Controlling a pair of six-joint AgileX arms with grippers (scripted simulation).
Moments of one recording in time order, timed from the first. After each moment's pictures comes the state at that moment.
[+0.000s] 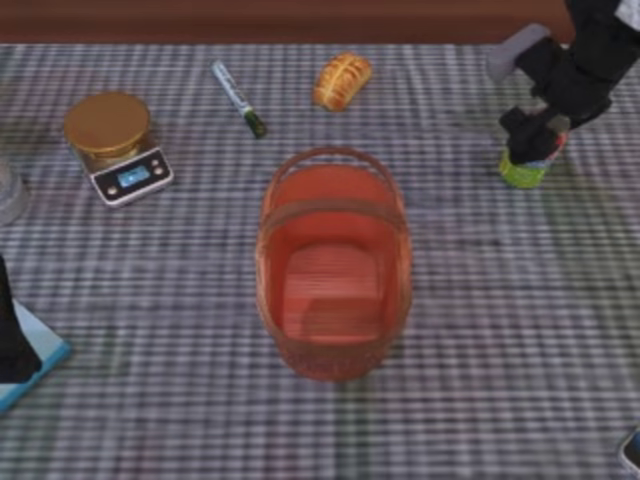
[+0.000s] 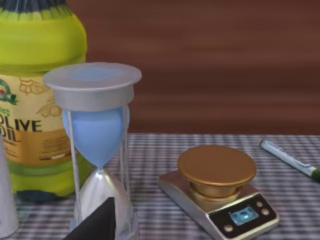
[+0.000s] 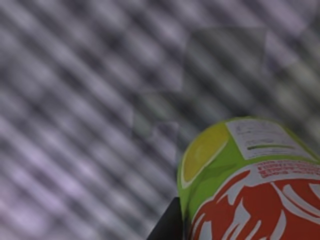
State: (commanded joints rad) left arm 0.00 0.00 0.00 0.00 0.00 0.00; right arm 0.13 2.50 2.17 -1.05 -0.14 -0.58
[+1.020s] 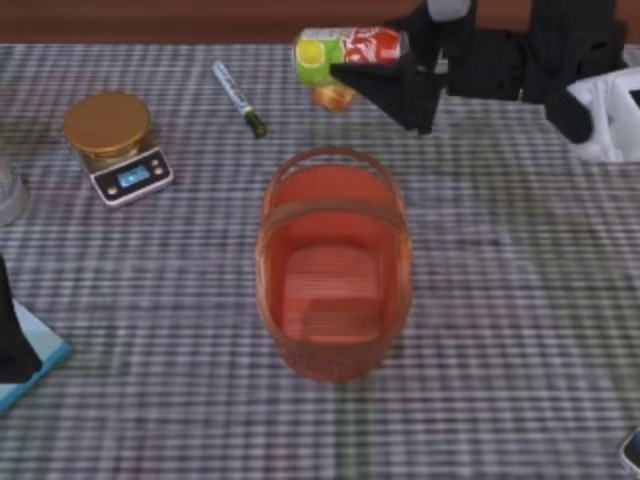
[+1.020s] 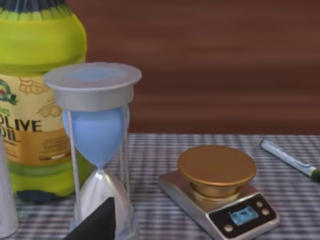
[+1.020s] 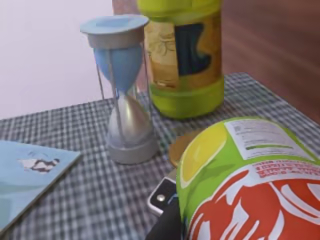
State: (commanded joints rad) left arm 0.00 0.00 0.00 0.00 0.00 0.00; right arm 0.31 2.11 1.36 0.59 -0.96 -0.04
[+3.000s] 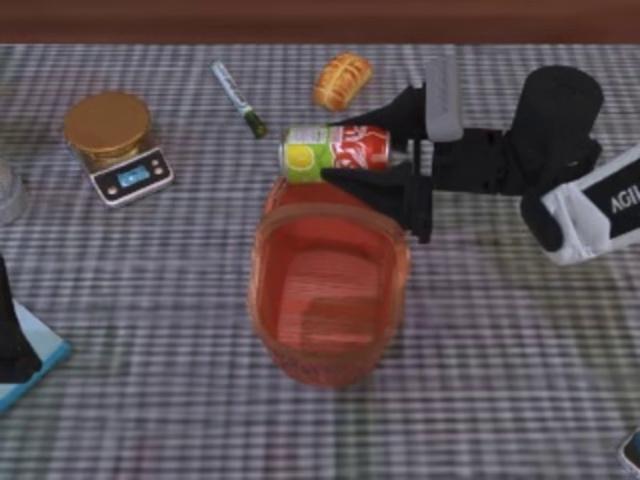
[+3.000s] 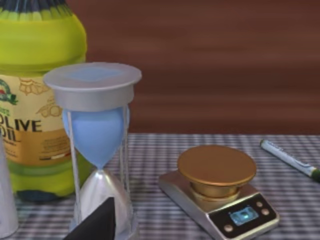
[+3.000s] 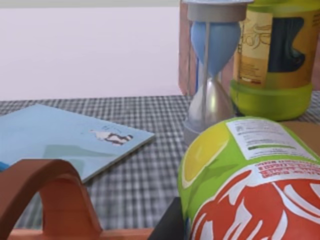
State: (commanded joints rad) left arm 0.00 0.00 0.00 0.00 0.00 0.00; right arm 0.35 2.27 1.14 1.15 -1.10 0.03
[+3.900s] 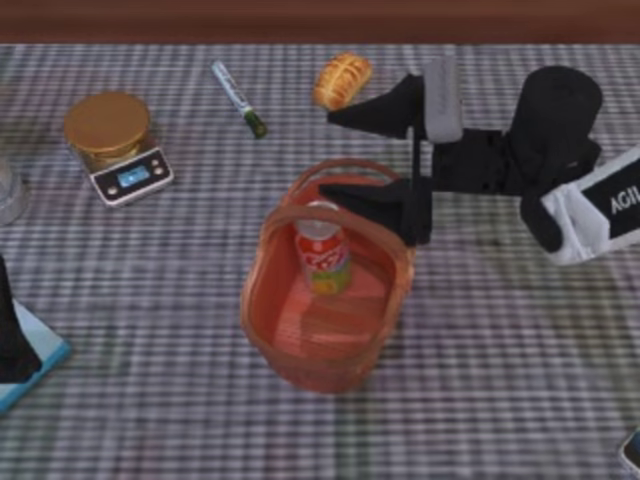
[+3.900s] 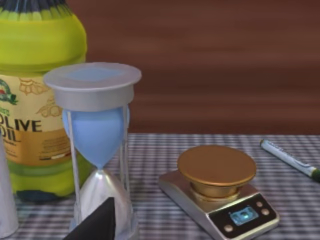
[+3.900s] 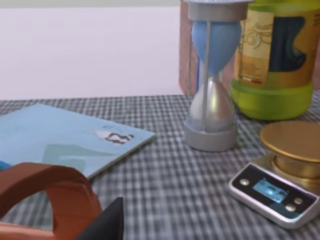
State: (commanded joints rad) left arm 0.00 0.00 0.00 0.00 0.00 0.00; right arm 0.34 2.27 1.14 1.15 -1.10 0.03
